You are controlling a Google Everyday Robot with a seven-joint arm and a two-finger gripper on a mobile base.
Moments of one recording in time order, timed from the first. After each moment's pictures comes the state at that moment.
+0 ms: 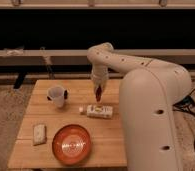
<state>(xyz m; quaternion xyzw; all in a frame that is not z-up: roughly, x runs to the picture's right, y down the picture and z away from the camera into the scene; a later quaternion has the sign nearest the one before) 0.009 0.019 0.838 -0.29 0.21 0.59 0.72</state>
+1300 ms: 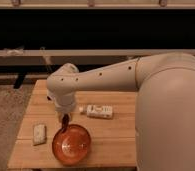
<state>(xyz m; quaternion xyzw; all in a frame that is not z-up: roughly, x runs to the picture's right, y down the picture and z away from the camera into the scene) -0.165 0.149 0.698 -0.34 0.19 0.59 0.71</state>
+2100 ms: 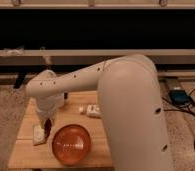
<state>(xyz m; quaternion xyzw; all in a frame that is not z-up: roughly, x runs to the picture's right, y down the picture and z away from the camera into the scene) -0.246 0.182 0.731 -0.39 0.17 0.52 0.74</state>
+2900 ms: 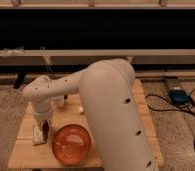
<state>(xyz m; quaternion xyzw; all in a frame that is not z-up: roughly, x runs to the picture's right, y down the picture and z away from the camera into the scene) -0.278 0.203 0.769 -0.40 0.17 0.48 0.76</state>
